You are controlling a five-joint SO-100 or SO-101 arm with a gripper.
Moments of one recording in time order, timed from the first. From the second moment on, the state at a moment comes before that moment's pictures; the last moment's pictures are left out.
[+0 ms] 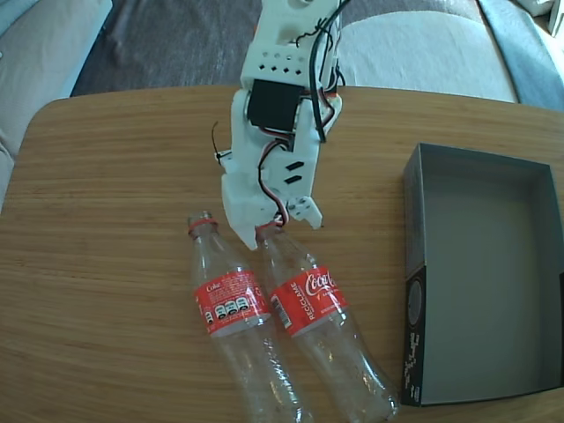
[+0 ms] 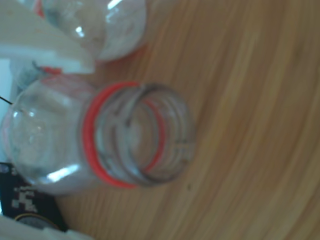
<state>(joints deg) 7.9 107.2 127.0 49.1 -124.9</state>
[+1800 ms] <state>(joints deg) 7.9 102.4 131.0 42.1 -124.8</state>
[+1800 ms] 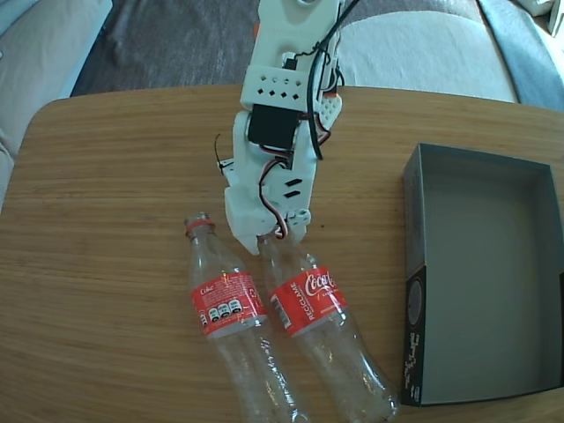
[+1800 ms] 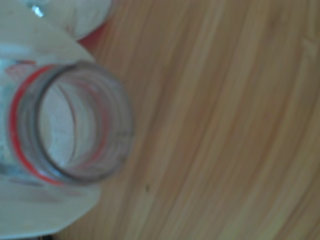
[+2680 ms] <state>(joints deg) 8.0 102.4 131.1 42.1 -124.5</state>
